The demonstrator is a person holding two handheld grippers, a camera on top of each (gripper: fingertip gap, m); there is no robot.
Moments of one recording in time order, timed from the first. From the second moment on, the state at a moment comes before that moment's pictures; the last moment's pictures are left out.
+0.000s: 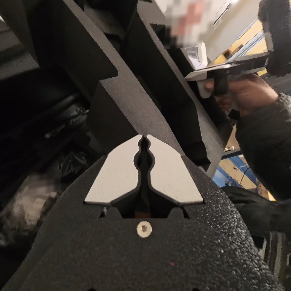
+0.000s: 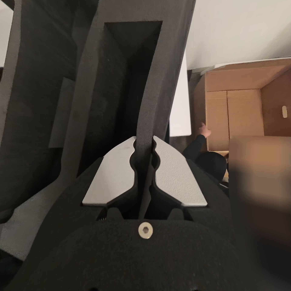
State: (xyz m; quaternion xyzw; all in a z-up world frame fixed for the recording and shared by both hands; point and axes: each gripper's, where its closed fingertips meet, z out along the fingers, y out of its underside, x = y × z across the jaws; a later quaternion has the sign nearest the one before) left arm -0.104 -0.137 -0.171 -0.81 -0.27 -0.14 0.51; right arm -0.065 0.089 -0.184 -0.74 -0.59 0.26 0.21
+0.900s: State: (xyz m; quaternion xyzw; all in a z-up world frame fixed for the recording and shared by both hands) left arm -0.437 0.265 -0.109 -0.83 -0.11 -0.08 0.55; right arm -0.301 0.365 -0.262 -0.83 -0.36 0.43 0.01
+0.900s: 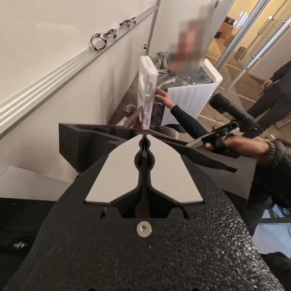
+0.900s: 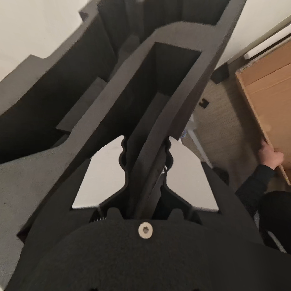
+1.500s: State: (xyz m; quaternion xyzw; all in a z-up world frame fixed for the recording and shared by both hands) left arm -0.570 0.420 -0.184 -0.87 -0.08 -0.08 0.48; right arm -0.386 0.371 -0.384 -0.82 -0.29 0.45 -0.20
